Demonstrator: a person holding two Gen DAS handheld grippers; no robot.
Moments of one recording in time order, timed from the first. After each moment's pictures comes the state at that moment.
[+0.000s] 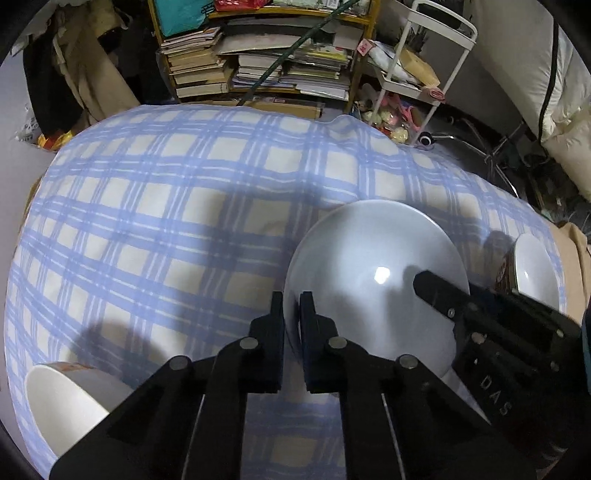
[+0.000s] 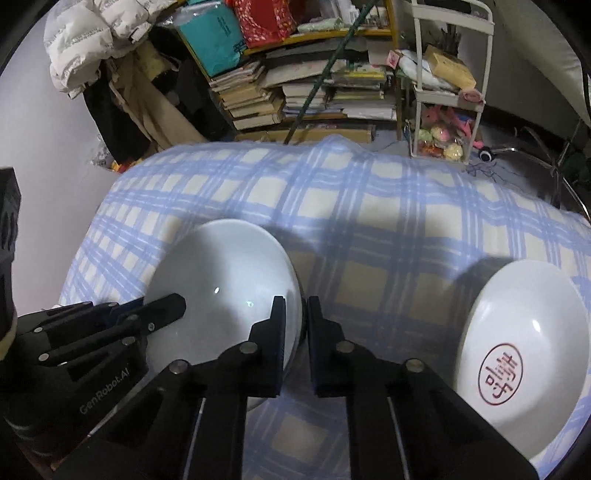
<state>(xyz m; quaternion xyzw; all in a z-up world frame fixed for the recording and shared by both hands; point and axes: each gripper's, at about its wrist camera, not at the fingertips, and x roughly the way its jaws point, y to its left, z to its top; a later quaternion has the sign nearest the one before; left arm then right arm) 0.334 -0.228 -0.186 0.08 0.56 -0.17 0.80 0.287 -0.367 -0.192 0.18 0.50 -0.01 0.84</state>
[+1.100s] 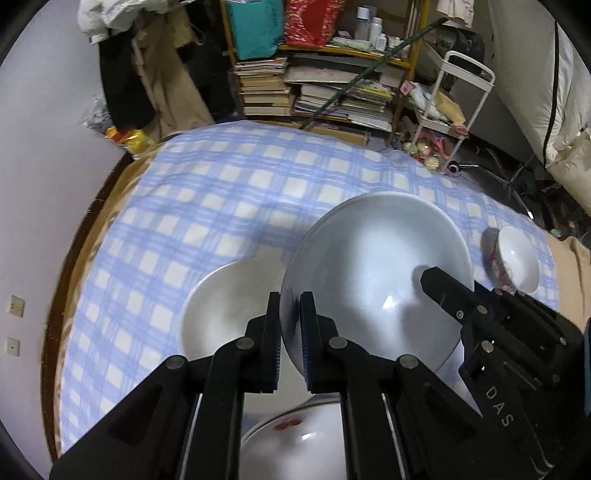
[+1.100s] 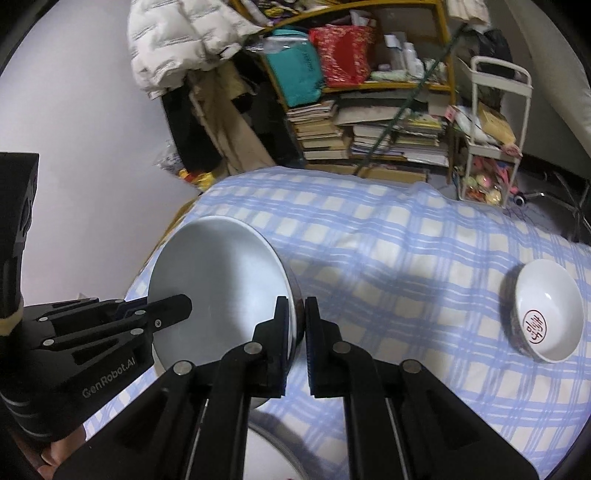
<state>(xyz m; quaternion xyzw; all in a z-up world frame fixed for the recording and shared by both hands) 0.260 -0.108 -0.079 0.09 0.53 -0.10 0.84 0.227 -0.253 -0.098 0.15 0.43 0.07 0.89</state>
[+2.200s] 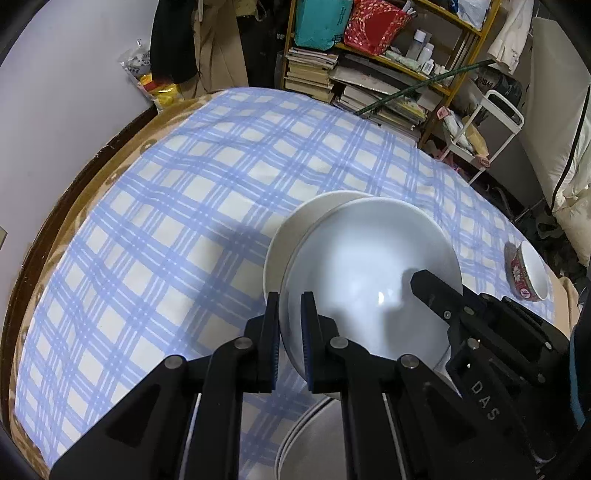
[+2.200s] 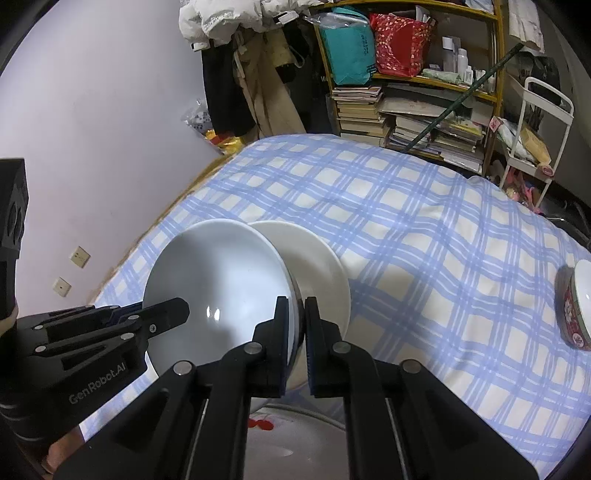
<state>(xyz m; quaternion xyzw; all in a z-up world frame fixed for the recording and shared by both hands) 0.240 -0.006 -0.131 -0.02 0.53 -0.08 0.84 0.224 -0.162 -0.132 0.08 0.45 0.10 0.88</state>
